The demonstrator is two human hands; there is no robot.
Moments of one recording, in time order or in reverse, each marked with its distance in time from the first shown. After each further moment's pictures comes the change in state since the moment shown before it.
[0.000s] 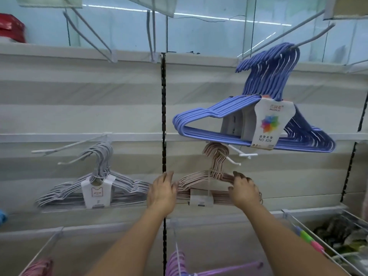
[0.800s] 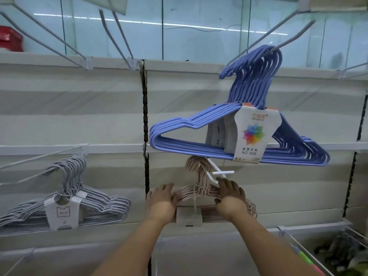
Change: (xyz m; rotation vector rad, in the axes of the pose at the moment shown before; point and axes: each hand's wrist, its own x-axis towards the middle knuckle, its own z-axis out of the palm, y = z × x) left_hand 0.037 0.049 0.040 0.116 -0.002 -0.011; right_hand 0.046 0.029 0.009 -0.023 0.015 -0.200
